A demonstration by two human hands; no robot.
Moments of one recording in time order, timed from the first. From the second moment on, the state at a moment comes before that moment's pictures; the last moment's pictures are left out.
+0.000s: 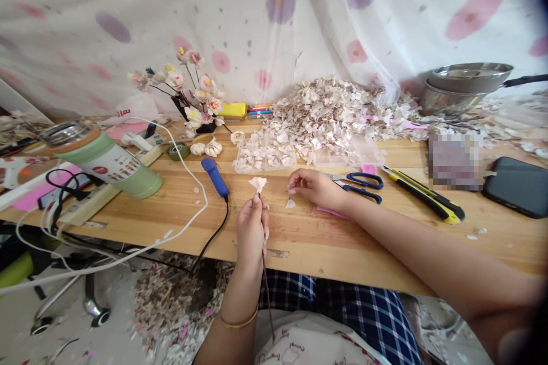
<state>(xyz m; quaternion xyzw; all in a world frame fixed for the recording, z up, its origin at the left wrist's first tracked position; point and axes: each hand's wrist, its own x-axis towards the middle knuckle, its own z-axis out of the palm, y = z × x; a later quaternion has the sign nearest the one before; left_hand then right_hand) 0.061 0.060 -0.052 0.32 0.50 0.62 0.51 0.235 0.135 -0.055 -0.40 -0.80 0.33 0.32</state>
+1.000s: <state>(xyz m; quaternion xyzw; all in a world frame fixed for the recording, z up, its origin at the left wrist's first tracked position) 0.063 0.058 -0.051 0.36 0.51 0.60 0.51 0.237 0.134 -0.050 -0.32 -0.88 0.26 0.25</state>
